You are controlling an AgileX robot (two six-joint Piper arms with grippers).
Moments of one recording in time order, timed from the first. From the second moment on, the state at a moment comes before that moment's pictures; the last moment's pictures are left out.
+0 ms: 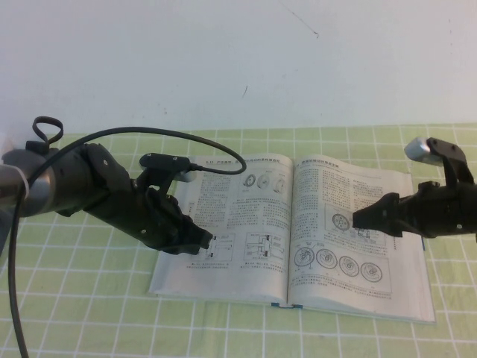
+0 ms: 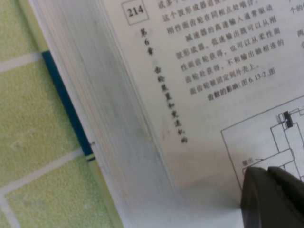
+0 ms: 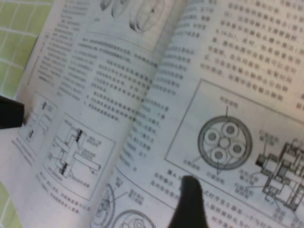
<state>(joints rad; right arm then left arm) 0.05 1.91 -0.91 1.49 0.69 -1.41 -0.30 1.91 -1.12 -0.71 0.57 0.67</state>
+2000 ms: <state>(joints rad) 0.01 1.99 -1.04 1.21 0.85 -1.07 -0.30 1.91 -1.12 -0.71 0.56 0.58</state>
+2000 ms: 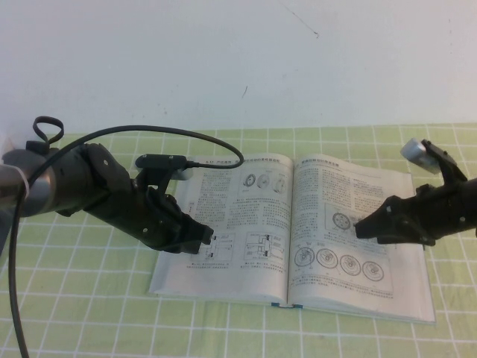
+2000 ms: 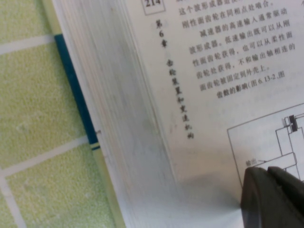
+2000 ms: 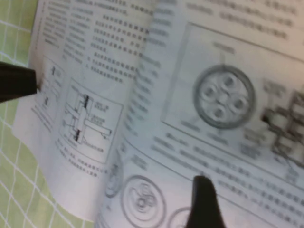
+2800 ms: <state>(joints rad) 0.00 1.98 -1.17 0.77 0.90 -0.74 -0.30 1.91 -1.12 -0.71 0.56 0.58</state>
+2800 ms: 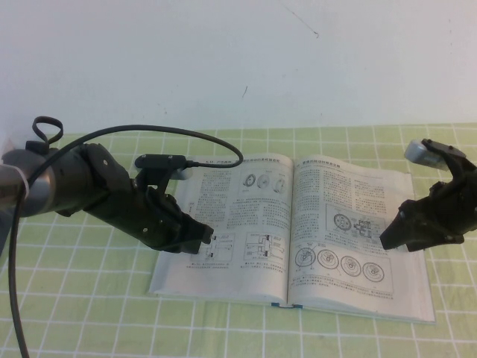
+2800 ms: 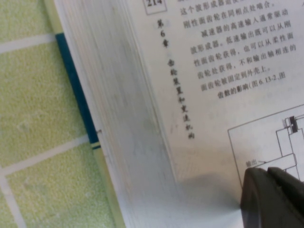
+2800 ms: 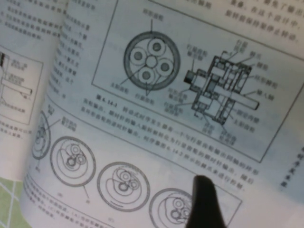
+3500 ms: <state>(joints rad) 0.07 2.04 -1.18 0.96 0.89 -0.80 -0.30 1.91 -1.12 -0.72 0.56 0.58</state>
